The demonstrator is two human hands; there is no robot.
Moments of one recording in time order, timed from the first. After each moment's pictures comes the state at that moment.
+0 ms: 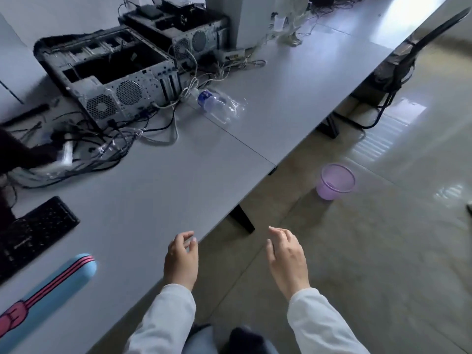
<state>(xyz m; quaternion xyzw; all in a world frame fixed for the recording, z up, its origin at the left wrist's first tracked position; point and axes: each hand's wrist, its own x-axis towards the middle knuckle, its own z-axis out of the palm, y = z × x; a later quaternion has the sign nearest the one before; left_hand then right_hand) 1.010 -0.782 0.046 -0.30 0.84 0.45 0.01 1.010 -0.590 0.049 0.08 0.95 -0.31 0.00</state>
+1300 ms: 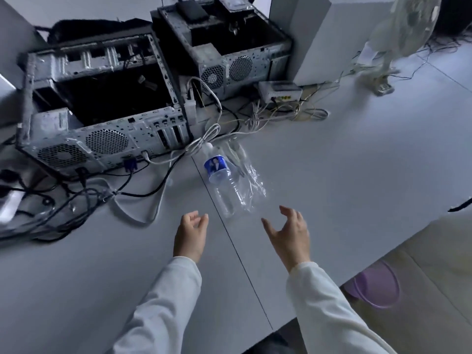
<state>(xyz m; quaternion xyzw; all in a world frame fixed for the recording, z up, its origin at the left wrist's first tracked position) 0.583 -0.752 0.042 -0.44 0.71 0.54 0.00 0.522 -0.580 0.042 0.03 0.94 -0.32 0.11</state>
